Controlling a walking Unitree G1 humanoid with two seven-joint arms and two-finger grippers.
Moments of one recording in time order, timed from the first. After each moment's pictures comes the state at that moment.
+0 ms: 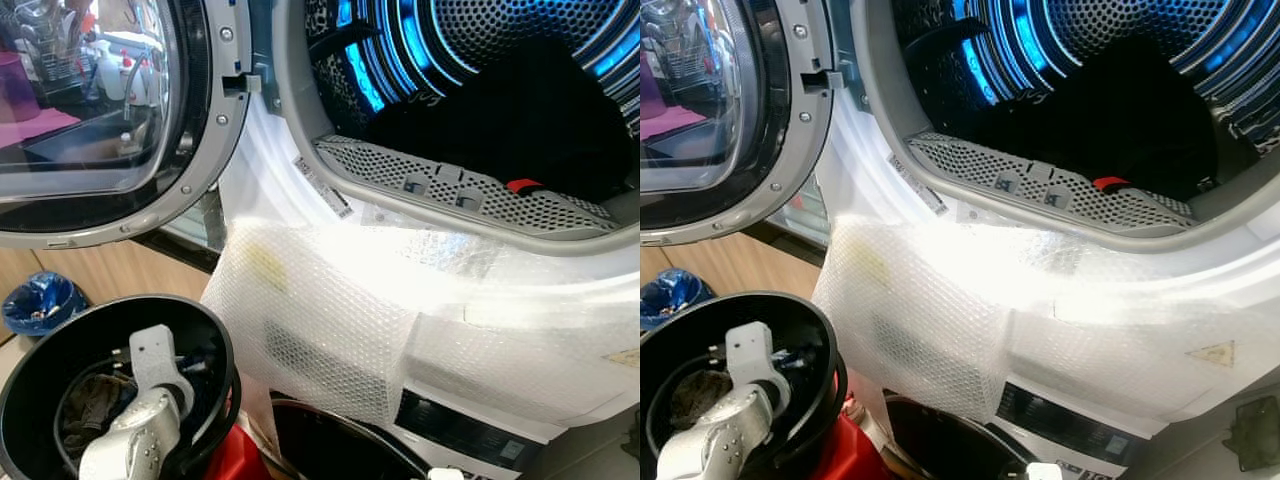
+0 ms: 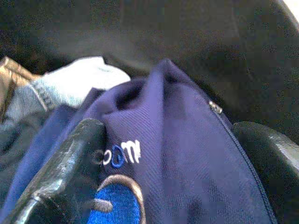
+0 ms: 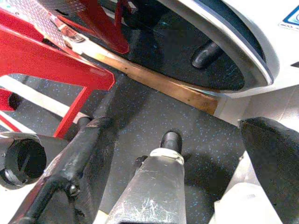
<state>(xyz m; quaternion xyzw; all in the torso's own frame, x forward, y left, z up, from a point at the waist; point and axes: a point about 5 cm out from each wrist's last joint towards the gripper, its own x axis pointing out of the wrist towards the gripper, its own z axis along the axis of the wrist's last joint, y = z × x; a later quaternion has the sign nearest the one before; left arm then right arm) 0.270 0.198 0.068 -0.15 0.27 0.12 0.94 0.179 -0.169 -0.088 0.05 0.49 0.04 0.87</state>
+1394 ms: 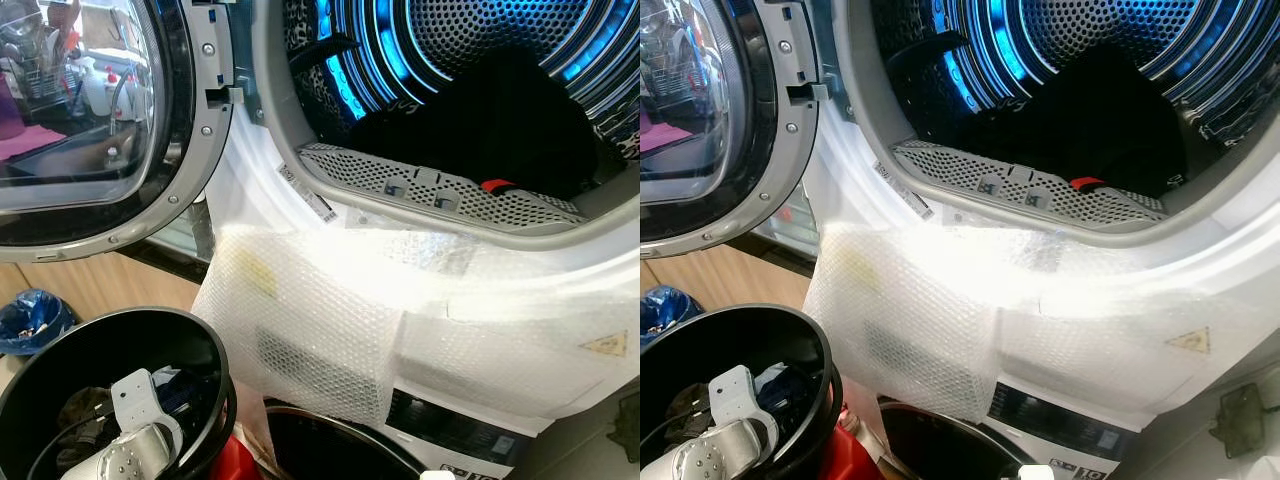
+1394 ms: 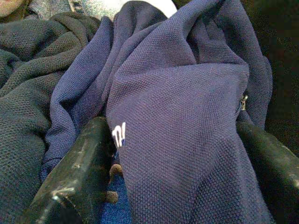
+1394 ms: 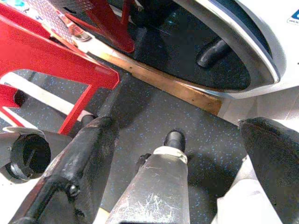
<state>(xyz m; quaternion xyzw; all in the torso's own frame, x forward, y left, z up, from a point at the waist) 0.244 0.215 0.041 -0.24 0.38 0.18 0.88 0.178 -0.164 -0.089 0.04 0.50 0.06 0.86</state>
